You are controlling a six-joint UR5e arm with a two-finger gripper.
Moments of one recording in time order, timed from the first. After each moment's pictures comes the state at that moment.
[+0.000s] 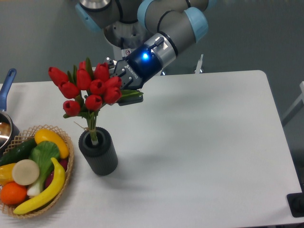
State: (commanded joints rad) arm 2.64 -1.62 -1.95 -0.82 0.14 1.01
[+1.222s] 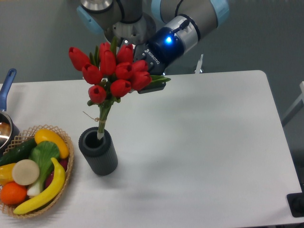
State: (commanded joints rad) arm 2.72 -1.62 -1.87 -0.82 0.09 0.89
